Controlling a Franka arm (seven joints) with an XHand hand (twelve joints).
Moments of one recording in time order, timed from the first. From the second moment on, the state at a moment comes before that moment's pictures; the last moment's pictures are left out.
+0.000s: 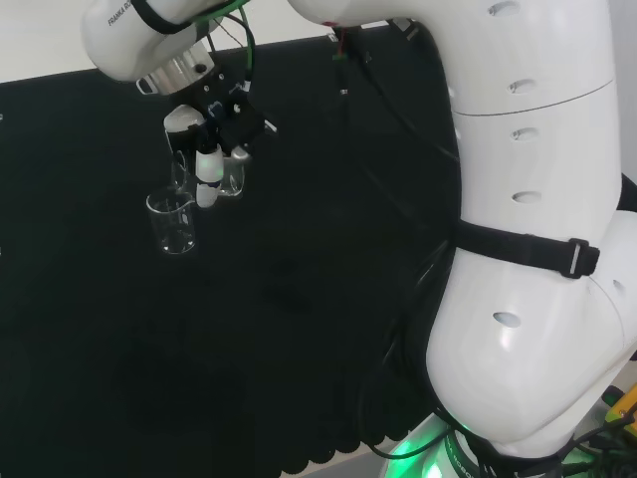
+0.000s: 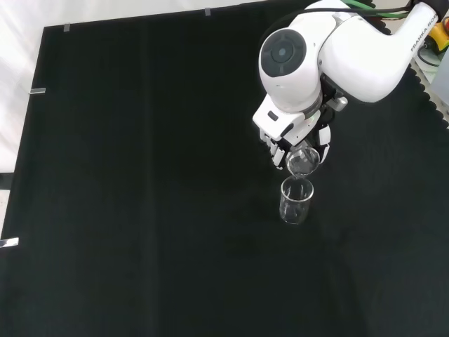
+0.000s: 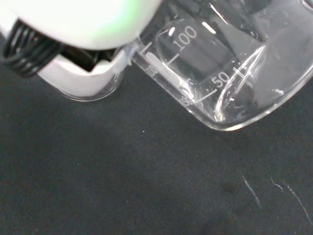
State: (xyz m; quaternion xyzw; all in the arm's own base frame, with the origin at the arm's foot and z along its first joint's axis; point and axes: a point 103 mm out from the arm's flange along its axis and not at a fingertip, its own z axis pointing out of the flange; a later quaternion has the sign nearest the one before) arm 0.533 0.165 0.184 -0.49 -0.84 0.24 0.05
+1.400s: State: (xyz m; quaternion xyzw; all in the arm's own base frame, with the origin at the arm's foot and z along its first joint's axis) arm 0.537 0.175 0.186 -0.49 -0.82 0.30 0.03
